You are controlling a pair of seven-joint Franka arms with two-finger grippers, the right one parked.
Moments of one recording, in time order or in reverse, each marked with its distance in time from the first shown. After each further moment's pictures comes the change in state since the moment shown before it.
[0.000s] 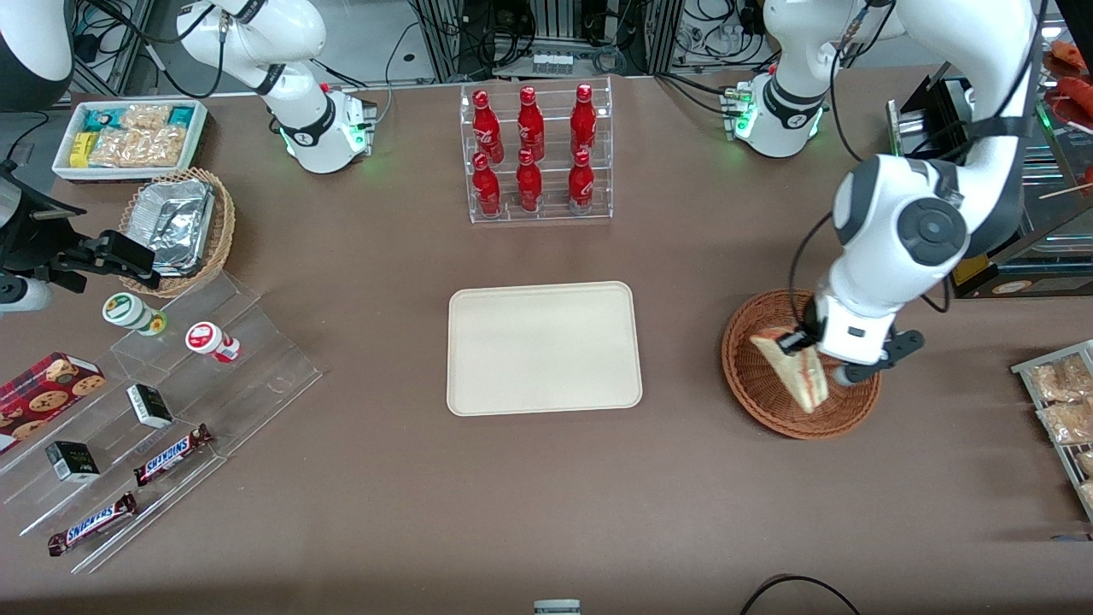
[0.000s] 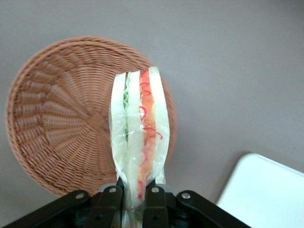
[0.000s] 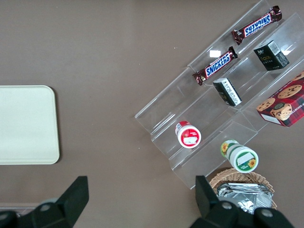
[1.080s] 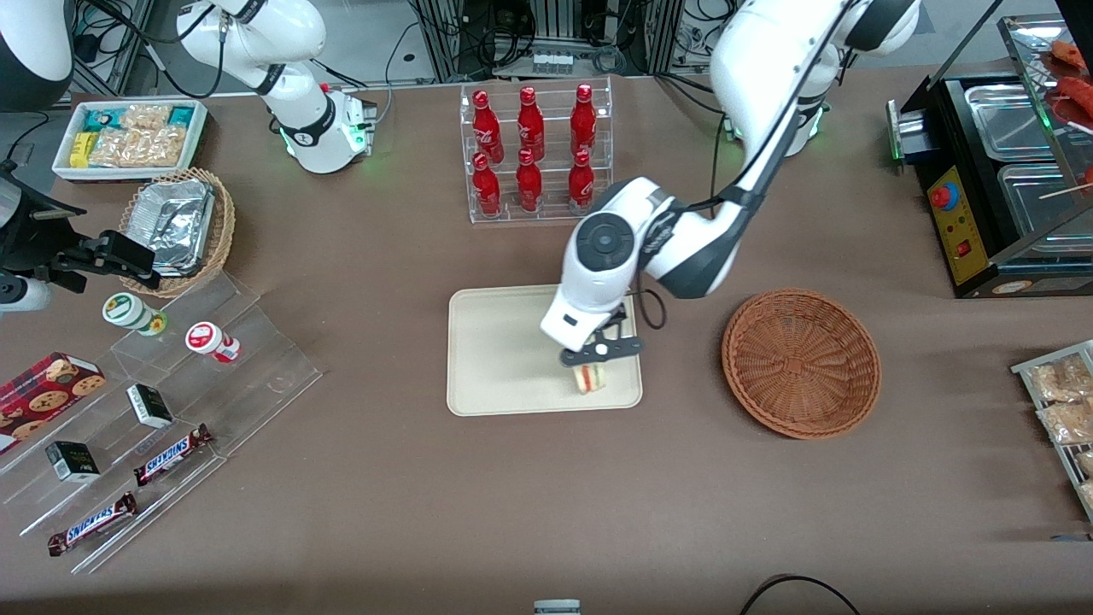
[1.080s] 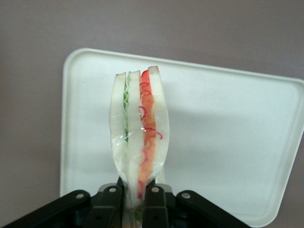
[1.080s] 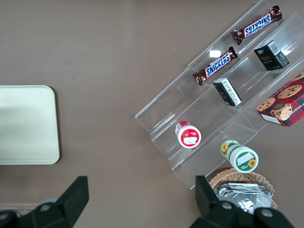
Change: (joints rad) arm -0.467 0.449 -0.006 0.437 0.000 -0.028 -0.192
